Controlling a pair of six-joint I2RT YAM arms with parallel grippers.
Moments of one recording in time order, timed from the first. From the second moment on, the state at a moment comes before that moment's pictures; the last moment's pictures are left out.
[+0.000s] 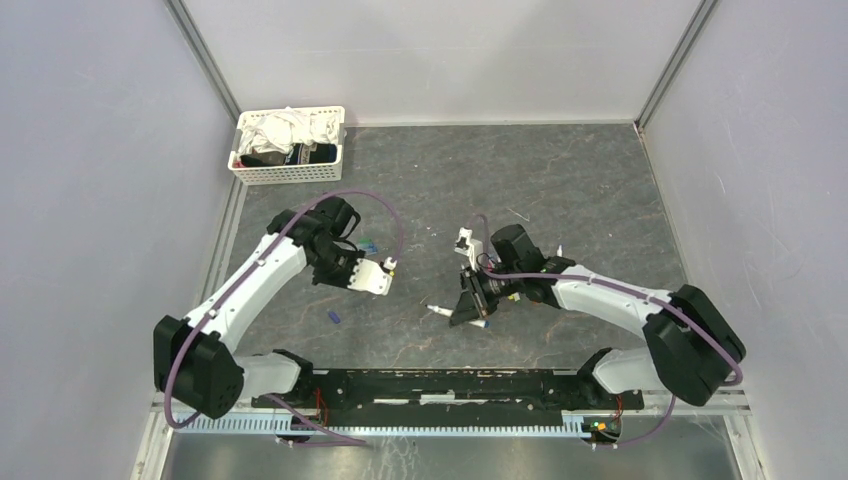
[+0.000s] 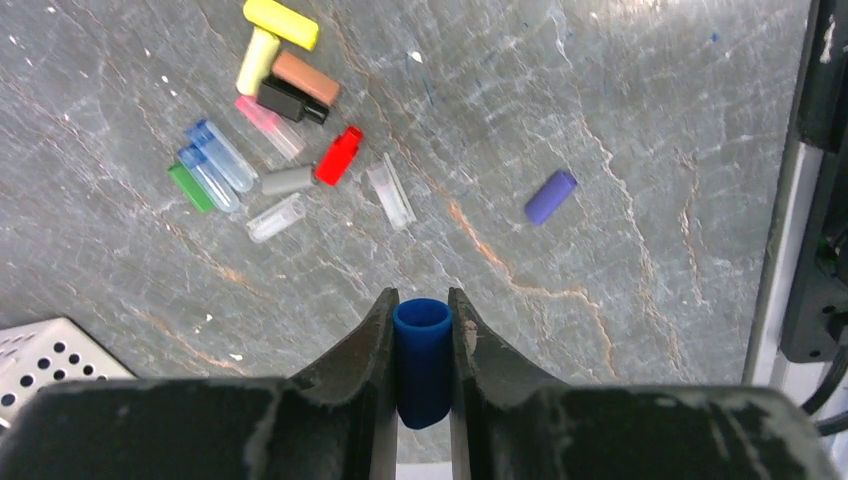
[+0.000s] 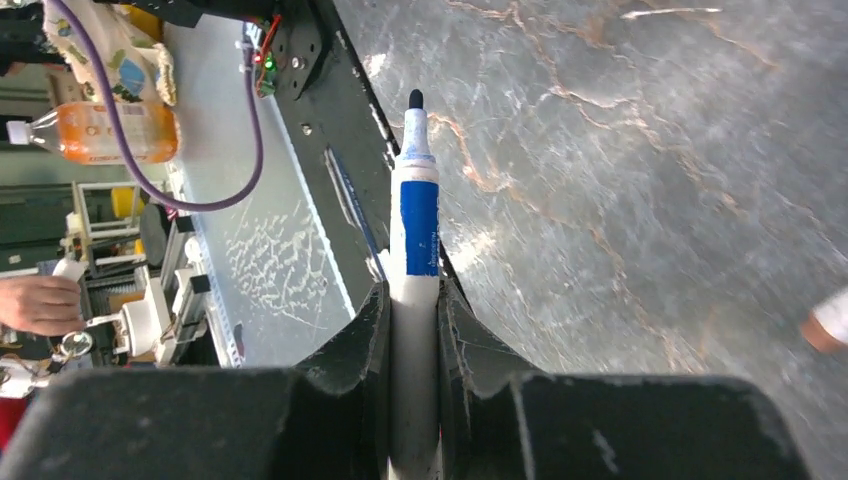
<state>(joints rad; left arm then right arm) -0.42 1.25 1.03 -1.18 0.19 1.46 0.71 1.36 0.65 -0.09 -0.81 0.40</state>
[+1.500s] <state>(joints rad) -0.43 1.60 1.39 -0.88 0.31 0.68 0.50 1.27 0.53 -0.08 0.16 0.38</state>
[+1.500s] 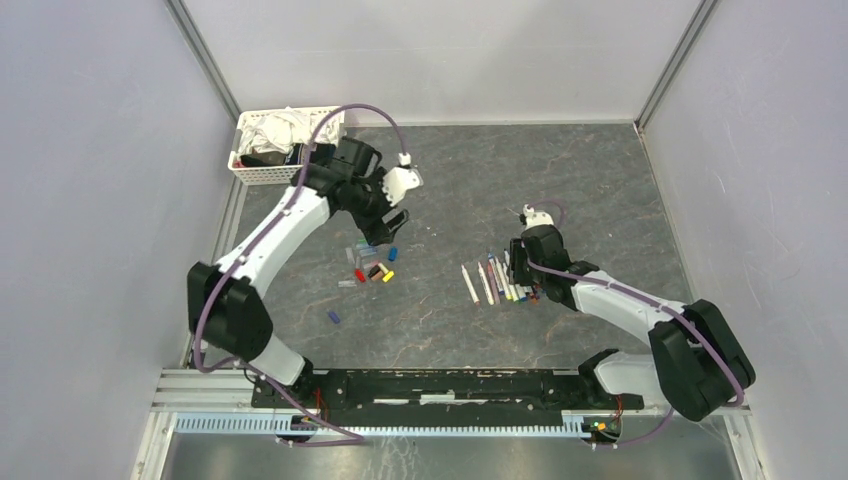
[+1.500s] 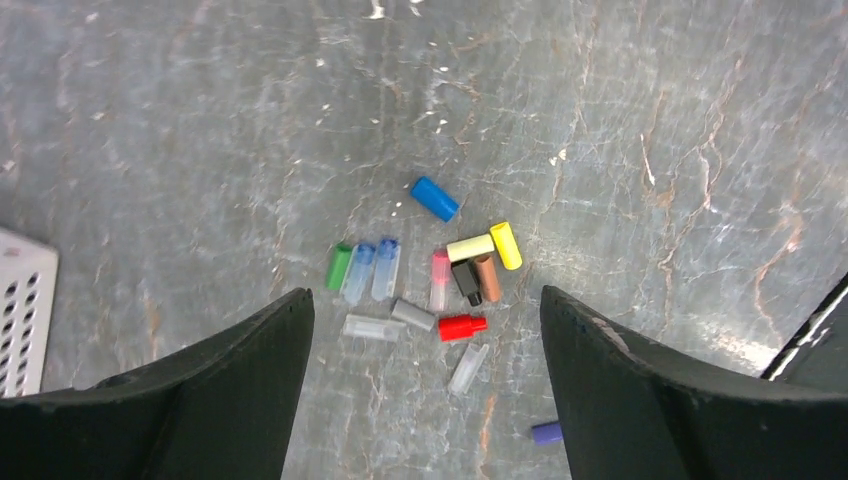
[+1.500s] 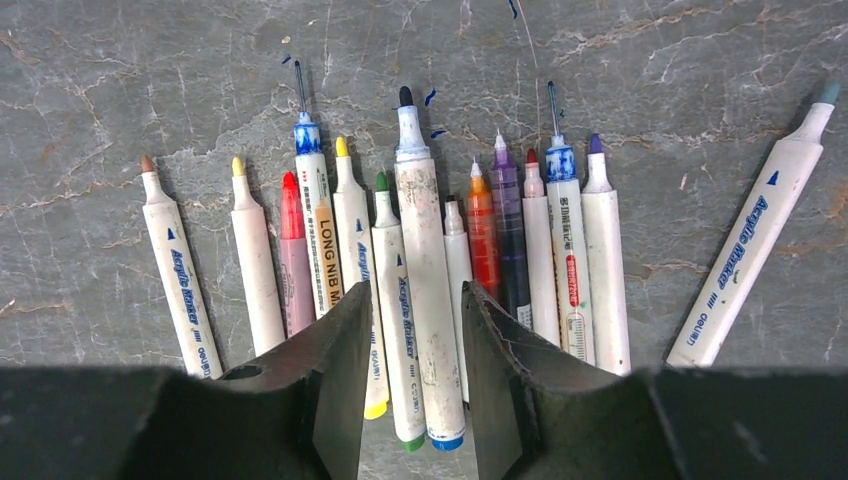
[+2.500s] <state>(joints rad) -0.06 1.51 0.70 0.15 0.05 0.11 0.32 1.12 0.14 0.51 0.94 0.03</state>
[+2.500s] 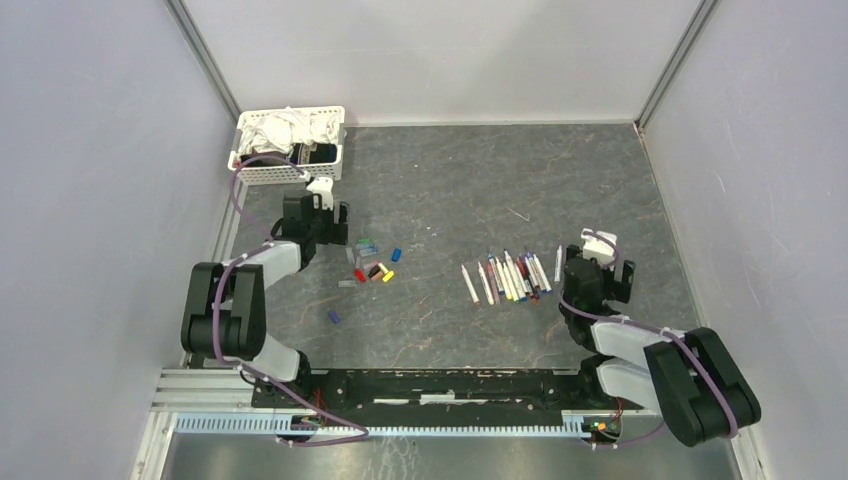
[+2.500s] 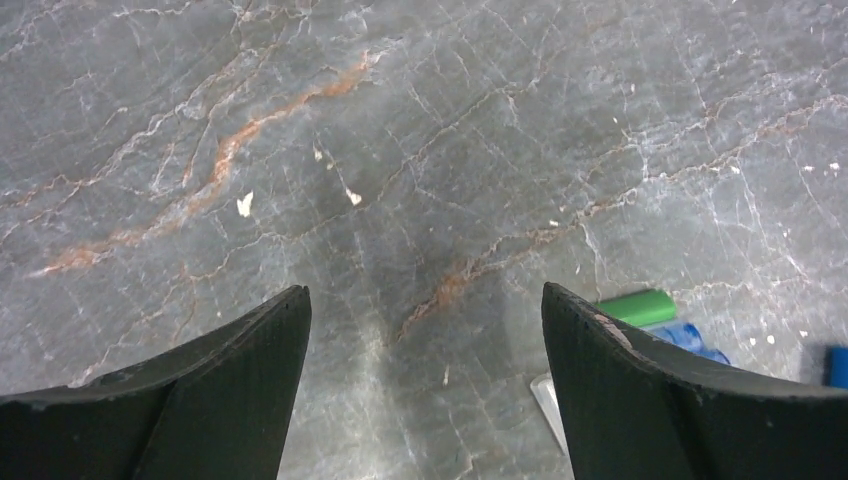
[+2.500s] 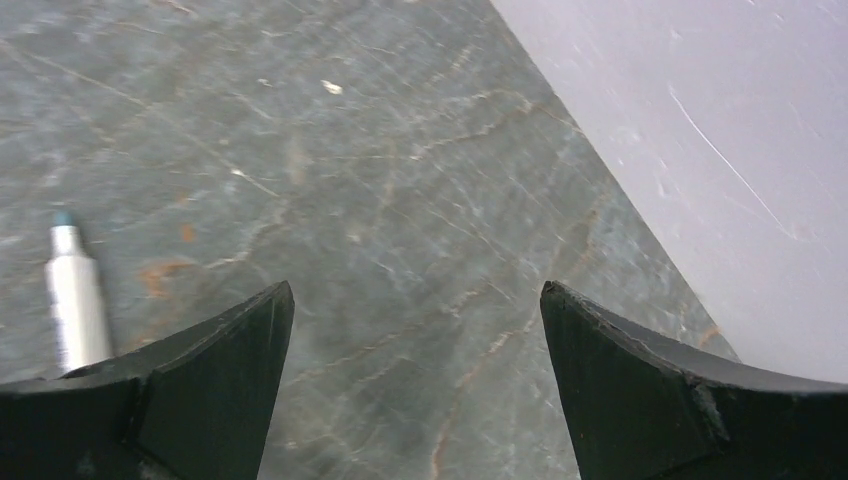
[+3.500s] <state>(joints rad) -0.01 1.53 0.21 1.16 0.13 0.07 0.14 1.36 0.01 1.40 0.43 -0.26</state>
